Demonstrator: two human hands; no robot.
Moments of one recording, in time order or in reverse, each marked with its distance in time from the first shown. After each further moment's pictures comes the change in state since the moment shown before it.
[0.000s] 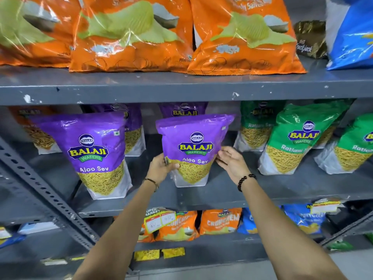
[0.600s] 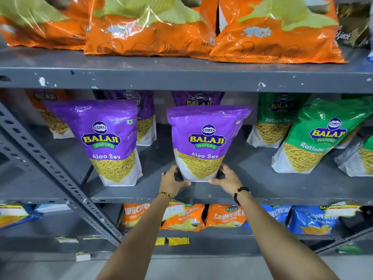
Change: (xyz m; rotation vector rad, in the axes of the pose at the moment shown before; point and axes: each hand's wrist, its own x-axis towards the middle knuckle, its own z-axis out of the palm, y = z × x) left_hand -0.043 -0.041 0.023 0.269 0.117 -0.254; right_hand -0.005 0.072 0.015 -0.596 -0.065 0.123
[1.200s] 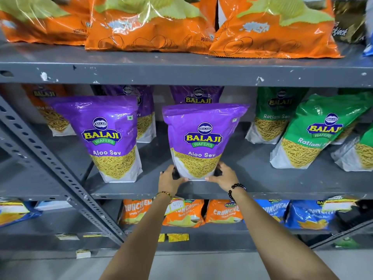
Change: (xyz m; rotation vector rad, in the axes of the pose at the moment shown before) left_hand -0.015 0.001 0.000 0.032 0.059 -0.031; right_hand -0.015 -0.013 0.010 -0.095 0.069 0.001
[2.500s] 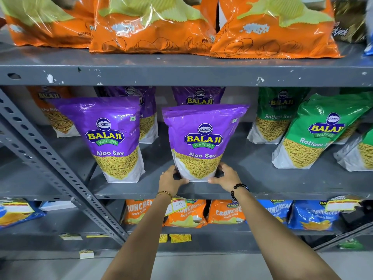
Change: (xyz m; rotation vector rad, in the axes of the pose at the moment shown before) left_hand -0.005 0.004 -0.007 0.031 -0.024 -0.001; right_hand -0.005 -0.005 -0.002 -0.047 -0.030 0.025
